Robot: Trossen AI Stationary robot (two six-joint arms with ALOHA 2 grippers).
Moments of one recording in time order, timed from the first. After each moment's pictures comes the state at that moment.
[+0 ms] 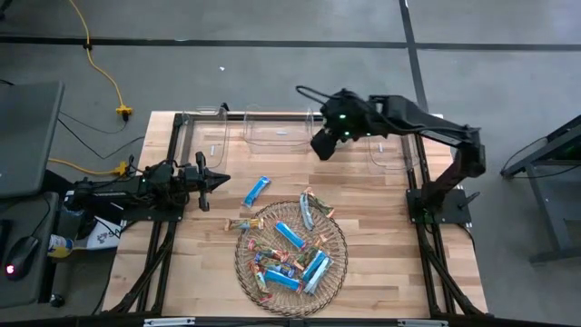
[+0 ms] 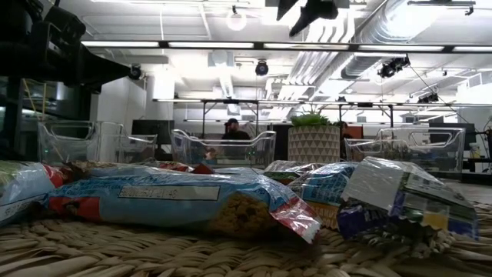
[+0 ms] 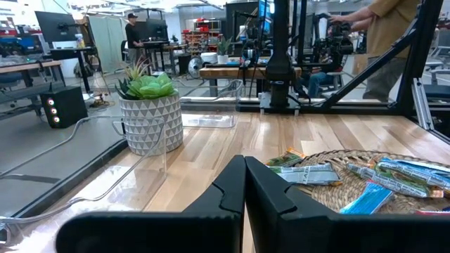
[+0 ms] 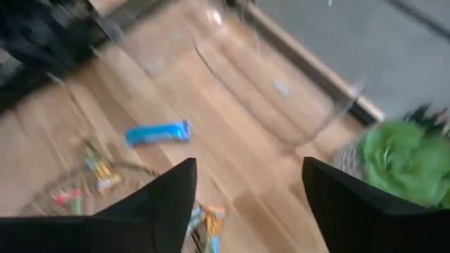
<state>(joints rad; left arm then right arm) 0.06 0.01 0.02 0.01 -0.13 0.05 -0.21 1.64 1.88 -1.13 0.18 0.46</state>
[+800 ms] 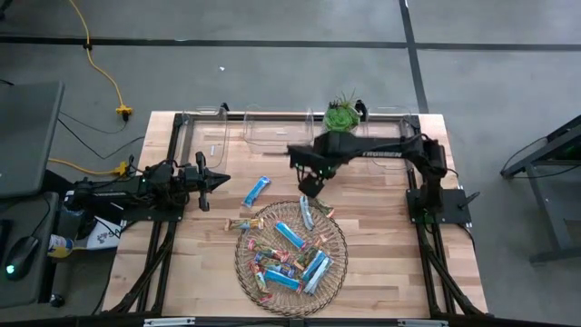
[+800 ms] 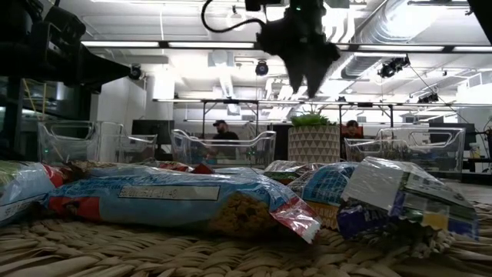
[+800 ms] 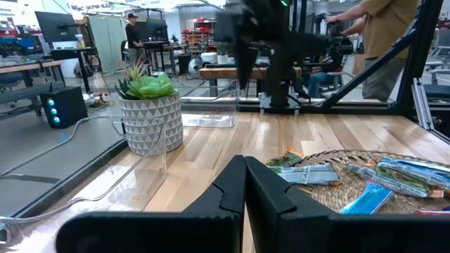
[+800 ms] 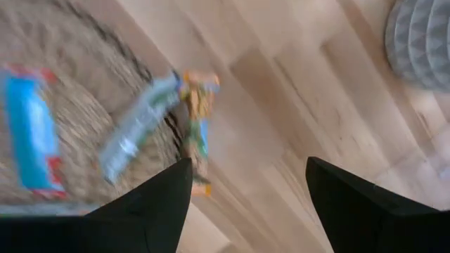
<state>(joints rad) 0.06 0.01 0.02 0.01 -0.13 0.05 -0.07 1.93 1.81 -1.41 0.14 0.60</state>
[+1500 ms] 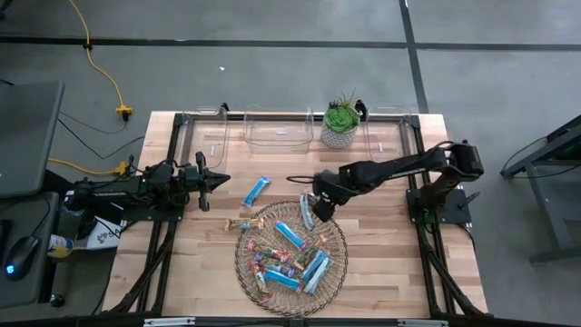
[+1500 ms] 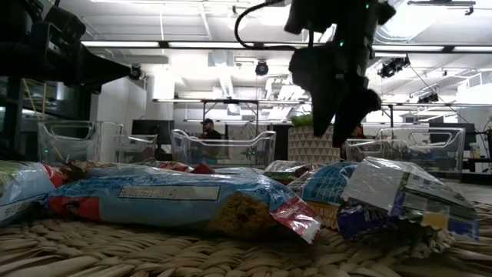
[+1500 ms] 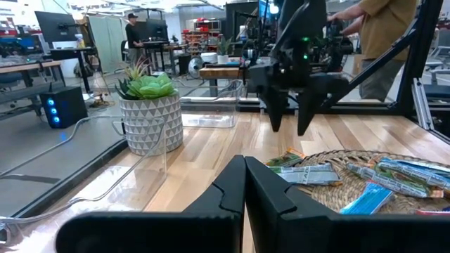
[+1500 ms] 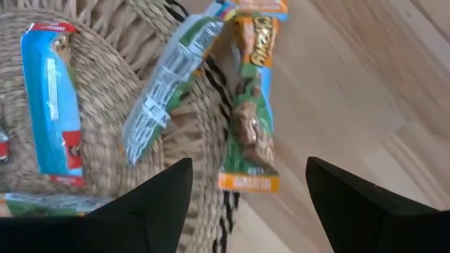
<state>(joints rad) 0.06 0.01 0.02 0.01 -0.13 0.05 0.02 1.67 1.12 -0.71 0.01 0.81</state>
